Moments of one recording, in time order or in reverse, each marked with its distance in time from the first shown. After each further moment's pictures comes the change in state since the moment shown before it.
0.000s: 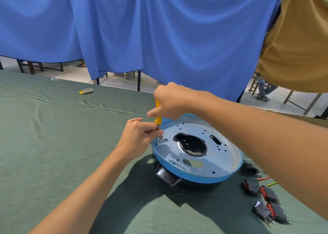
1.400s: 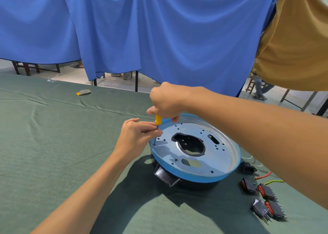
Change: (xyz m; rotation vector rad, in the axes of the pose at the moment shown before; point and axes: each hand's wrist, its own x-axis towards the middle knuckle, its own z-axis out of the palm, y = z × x) left_hand 0.000 -0.004 0.004 -0.102 0.097 0.000; right_hand 0.003 -0.004 -0.006 -0.121 -0.077 -0.058
